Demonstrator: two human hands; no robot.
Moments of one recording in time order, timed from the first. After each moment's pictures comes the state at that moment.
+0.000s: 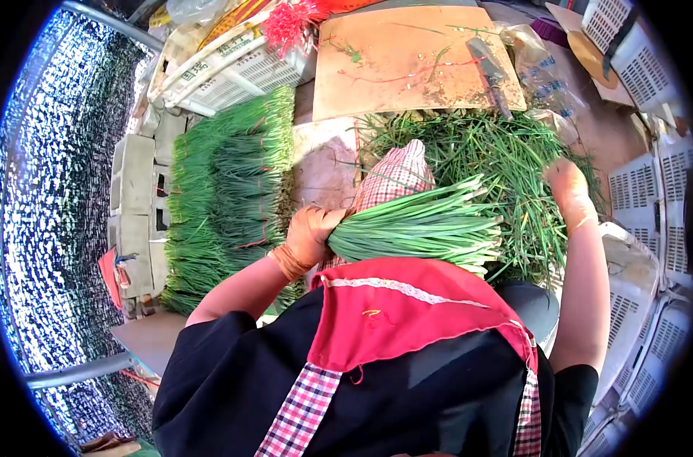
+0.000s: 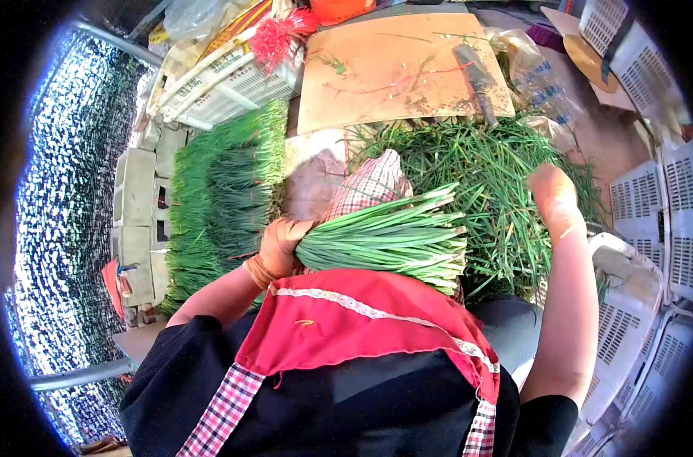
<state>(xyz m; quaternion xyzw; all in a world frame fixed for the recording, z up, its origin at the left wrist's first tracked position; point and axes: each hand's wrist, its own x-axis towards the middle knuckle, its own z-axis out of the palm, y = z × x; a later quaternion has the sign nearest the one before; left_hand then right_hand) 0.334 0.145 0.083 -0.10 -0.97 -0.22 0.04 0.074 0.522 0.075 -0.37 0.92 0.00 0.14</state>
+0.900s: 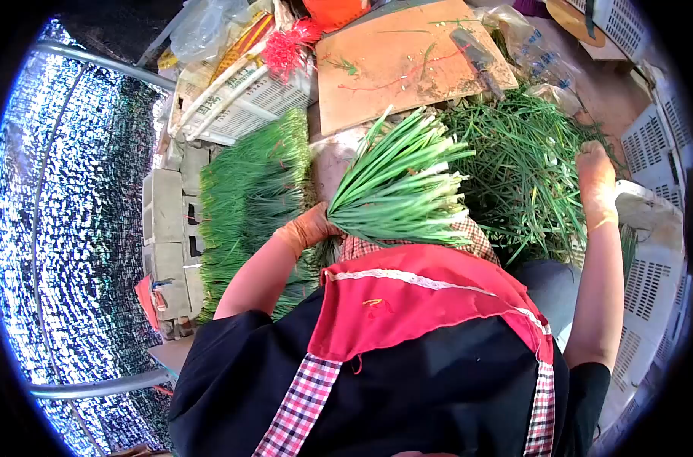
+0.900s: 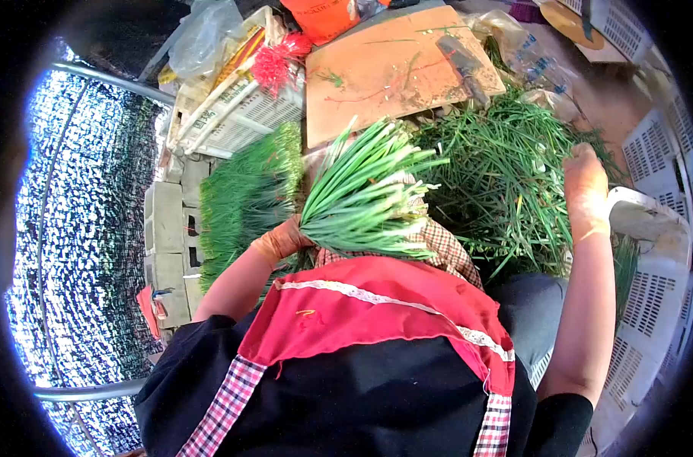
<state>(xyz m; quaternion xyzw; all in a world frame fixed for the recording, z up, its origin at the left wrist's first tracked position) 0.320 0.093 0.044 0.07 -0.76 -0.59 -0.26 0.112 0.589 0.058 0.06 0.94 -0.33 -0.02</state>
